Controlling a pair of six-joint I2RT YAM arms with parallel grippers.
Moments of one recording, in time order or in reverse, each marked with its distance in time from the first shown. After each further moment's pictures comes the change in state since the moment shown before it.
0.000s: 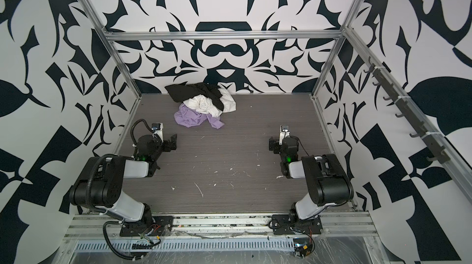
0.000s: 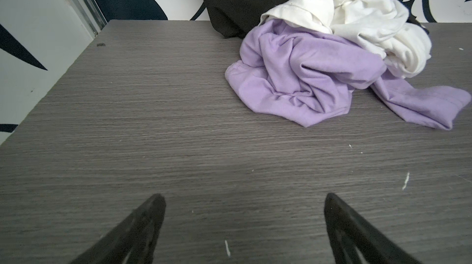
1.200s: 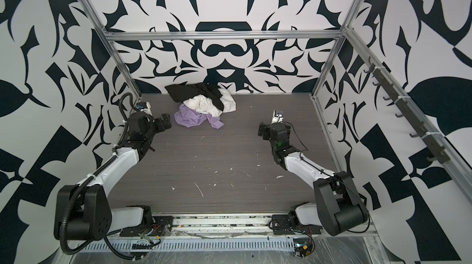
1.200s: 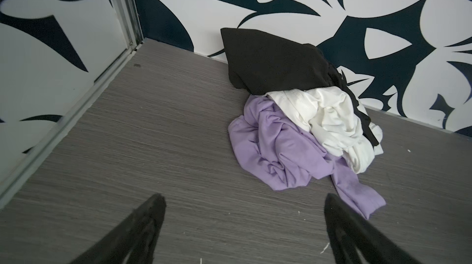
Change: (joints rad) left arm -0.039 -0.254 0.421 -0.734 -0.095 -0.304; right arm 0.256 -0.212 0.293 -0.497 0.169 0.250
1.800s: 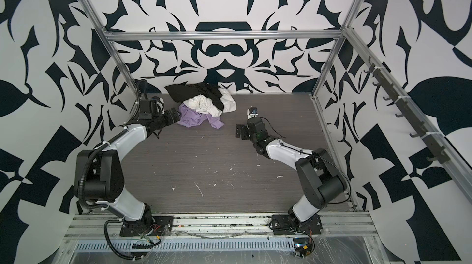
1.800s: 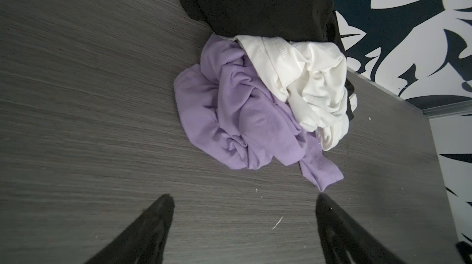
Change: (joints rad) left arm -0.001 0.346 0.346 -0.261 0.249 -0.145; right arm 0.168 0.257 0.240 -0.135 -0.188 0.118
